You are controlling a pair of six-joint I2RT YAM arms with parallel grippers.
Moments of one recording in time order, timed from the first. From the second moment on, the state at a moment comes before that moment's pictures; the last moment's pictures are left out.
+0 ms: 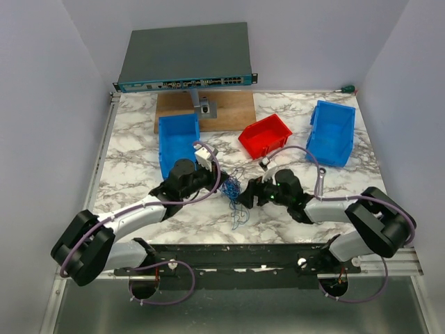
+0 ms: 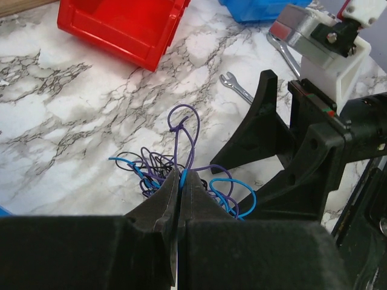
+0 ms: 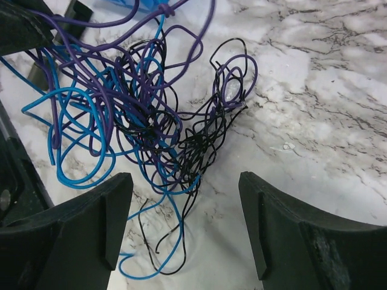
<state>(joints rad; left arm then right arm) -0.68 1.20 0.49 0.47 0.22 -0.32 0.69 1.43 0.36 0.66 -0.29 0.44</state>
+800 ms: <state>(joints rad) -0.67 1.17 0.52 0.30 -0.08 -0.39 0.81 1.28 0.41 0.42 0.44 0.51</state>
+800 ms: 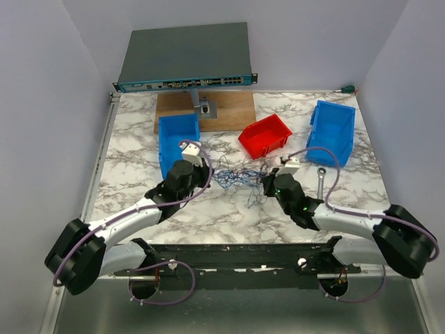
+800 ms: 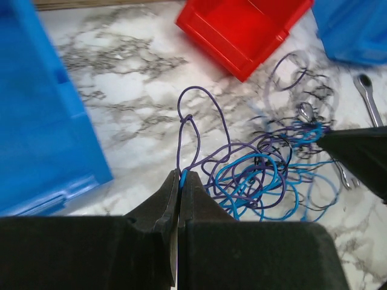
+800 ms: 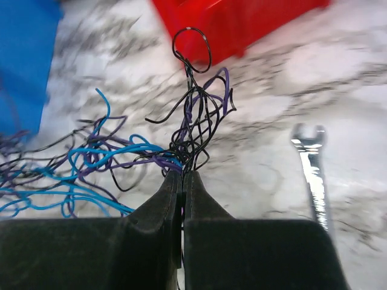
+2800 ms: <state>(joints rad) -0.66 0.96 0.38 0.45 0.08 -0.30 0.81 1.35 0.55 0.38 -0.10 0.29</state>
